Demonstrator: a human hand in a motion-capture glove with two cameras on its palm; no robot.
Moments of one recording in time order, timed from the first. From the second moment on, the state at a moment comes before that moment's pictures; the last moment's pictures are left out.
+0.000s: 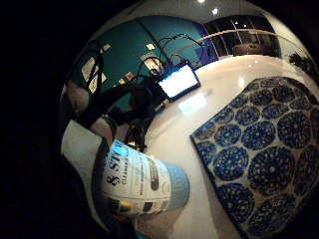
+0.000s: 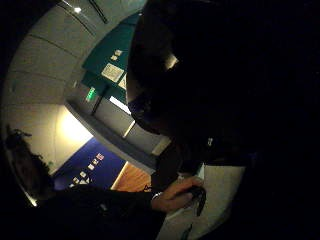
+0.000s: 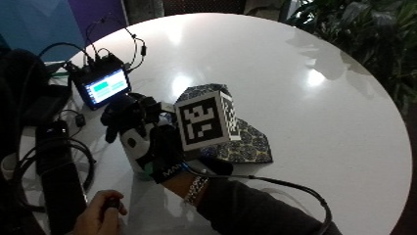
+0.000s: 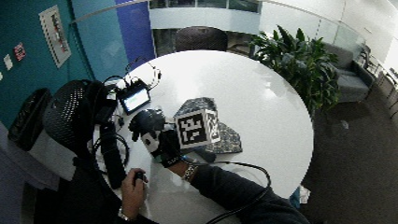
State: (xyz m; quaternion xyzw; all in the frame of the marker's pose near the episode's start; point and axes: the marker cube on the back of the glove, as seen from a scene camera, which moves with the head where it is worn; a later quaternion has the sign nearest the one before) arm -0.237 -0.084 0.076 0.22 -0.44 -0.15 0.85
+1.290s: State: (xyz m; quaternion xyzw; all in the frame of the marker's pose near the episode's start) arm -0.139 -0.080 0.041 -0.05 0.00 -0.02 1.00
